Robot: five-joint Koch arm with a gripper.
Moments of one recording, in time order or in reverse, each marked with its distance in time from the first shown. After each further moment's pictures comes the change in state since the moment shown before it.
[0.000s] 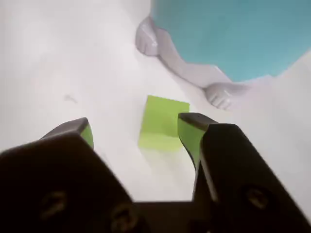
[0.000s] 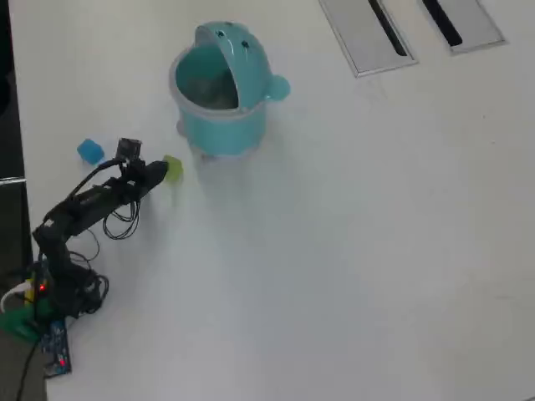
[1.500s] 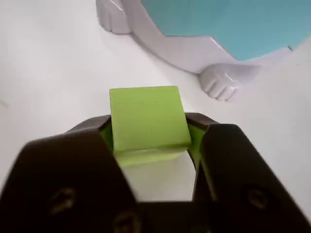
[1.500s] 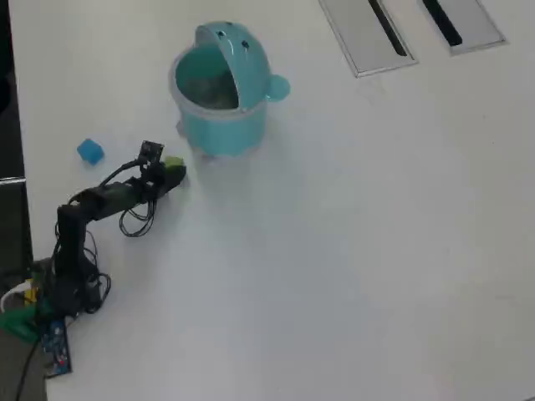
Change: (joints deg) arm 3.3 -17.5 -9.1 -6.9 1.6
